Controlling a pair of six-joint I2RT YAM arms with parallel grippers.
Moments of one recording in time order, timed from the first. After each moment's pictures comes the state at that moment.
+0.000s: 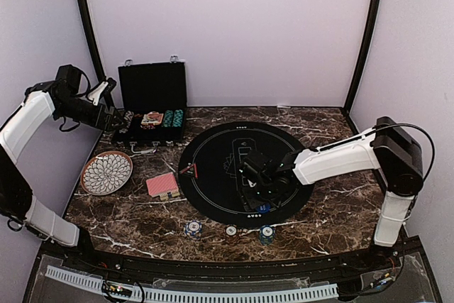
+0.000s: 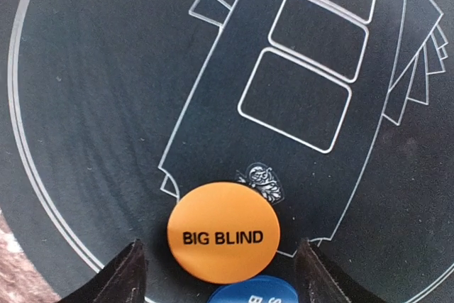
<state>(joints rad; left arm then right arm) 0.07 1.38 1.37 -0.96 0.52 0.35 1.03 1.84 1.11 -0.40 0.21 0.49</state>
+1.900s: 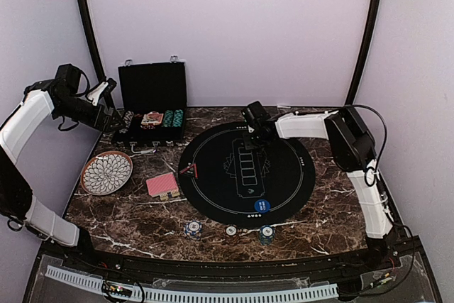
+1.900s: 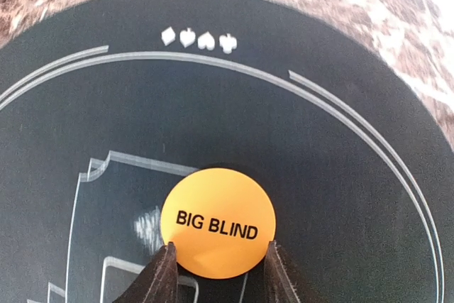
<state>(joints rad) 0.07 1.38 1.39 -1.00 0.50 0.39 0.66 2.34 1.77 -0.36 0.27 0.31</state>
